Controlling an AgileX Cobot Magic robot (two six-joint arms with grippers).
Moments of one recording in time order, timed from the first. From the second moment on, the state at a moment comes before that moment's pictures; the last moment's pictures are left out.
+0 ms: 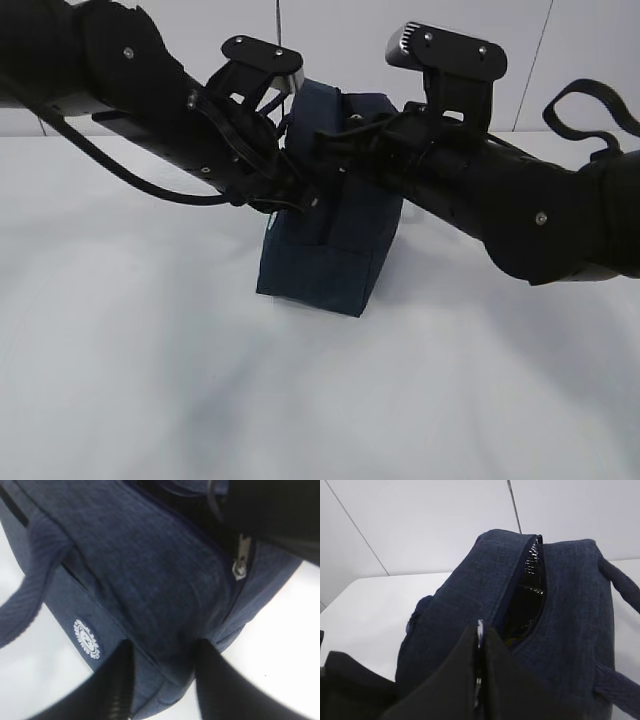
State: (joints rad) left arm -0.62 1.83 -1.30 -0.36 0.41 0.38; right arm 0.60 1.71 -0.91 0.49 -0.50 -0.07
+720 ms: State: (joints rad) left arm -0.69 1.83 -1.30 -0.36 0.40 0.38; right arm 0.51 1.75 -1.04 0.50 -0.42 -0.07
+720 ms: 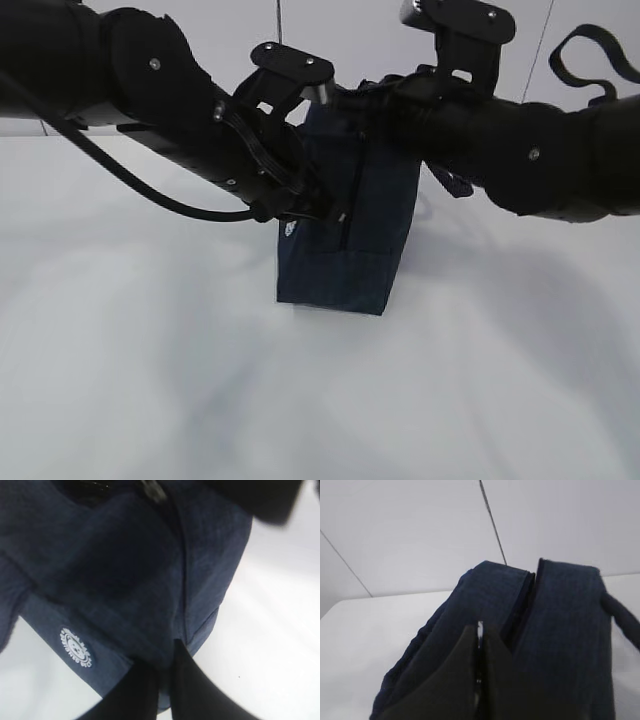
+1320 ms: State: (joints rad) left arm -0.70 1.83 -1.30 -0.37 0.39 0.38; right arm 0.46 1.78 -1.07 0.49 -0.42 -0.07
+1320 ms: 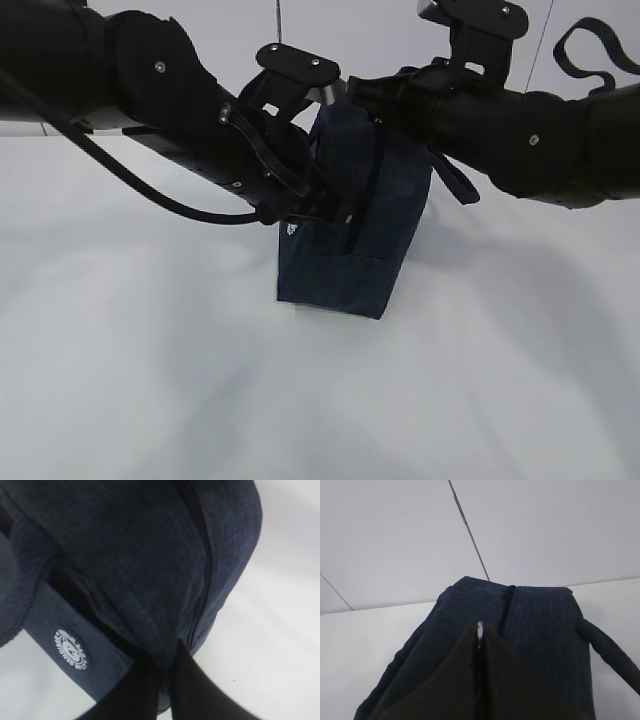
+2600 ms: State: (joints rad) left arm -0.71 1.83 -1.30 -0.37 0.51 0.38; right arm 0.30 2.08 -1.66 0.49 0.12 -0.20
